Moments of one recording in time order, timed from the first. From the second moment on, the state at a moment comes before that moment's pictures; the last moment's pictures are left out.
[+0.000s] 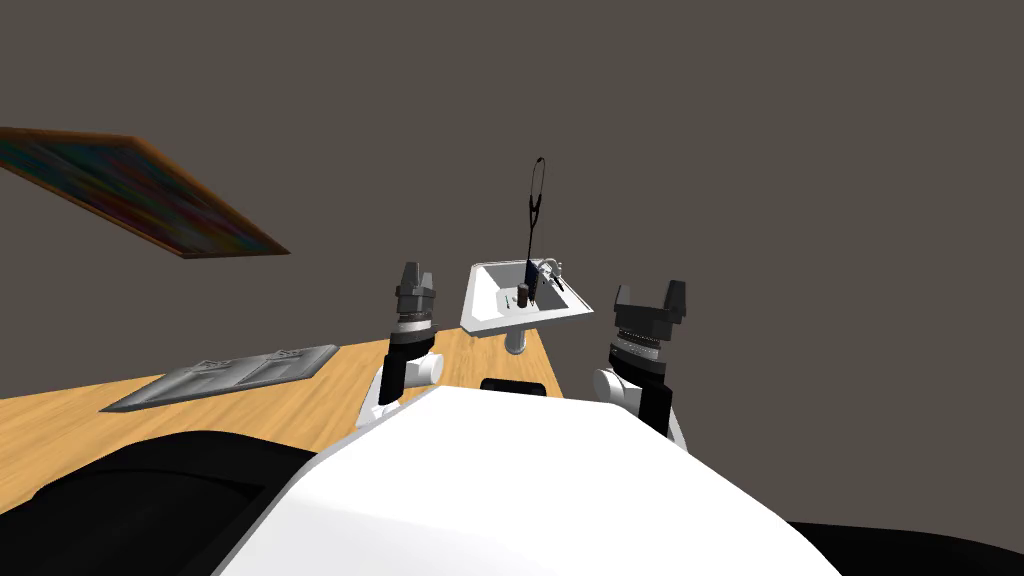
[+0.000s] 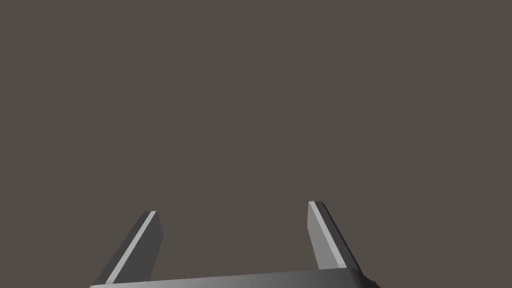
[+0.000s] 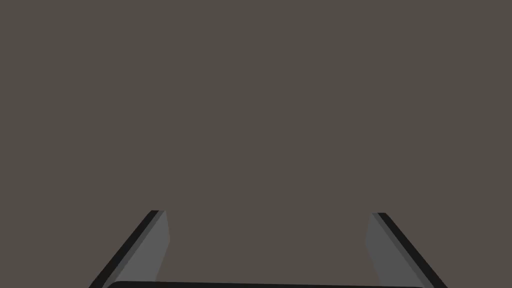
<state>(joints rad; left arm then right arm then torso) 0.48 0.01 0.06 -2.37 -0.02 -0.39 -0.16 0.47 -0.01 -0.07 -2.30 -0.09 -0.55 -0.08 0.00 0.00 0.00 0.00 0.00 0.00</state>
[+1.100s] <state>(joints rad) 0.34 0.20 -0.03 -2.27 0.06 -0.13 -0.24 0.47 -0.01 -0.07 -2.30 -0.09 -0.55 -0.08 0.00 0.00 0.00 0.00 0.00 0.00</state>
